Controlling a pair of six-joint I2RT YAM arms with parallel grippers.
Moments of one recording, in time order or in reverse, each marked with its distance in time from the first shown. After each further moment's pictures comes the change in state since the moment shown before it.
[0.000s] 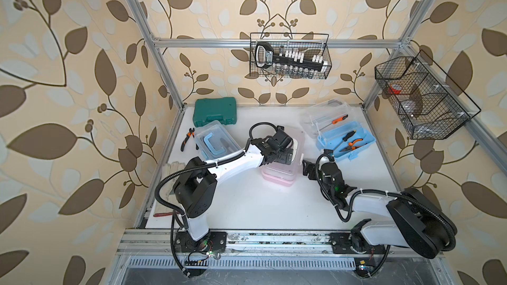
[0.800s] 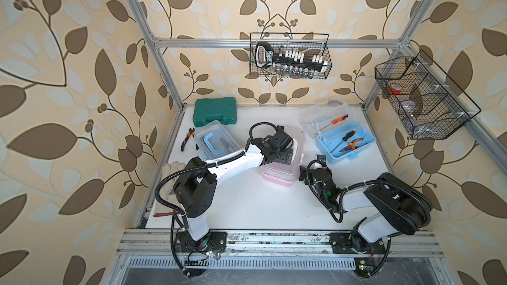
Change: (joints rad) left arm 0.000 0.001 0.006 -0.011 0.000 0.000; right arm 0.113 0.217 -0.025 0.184 0.227 -0.052
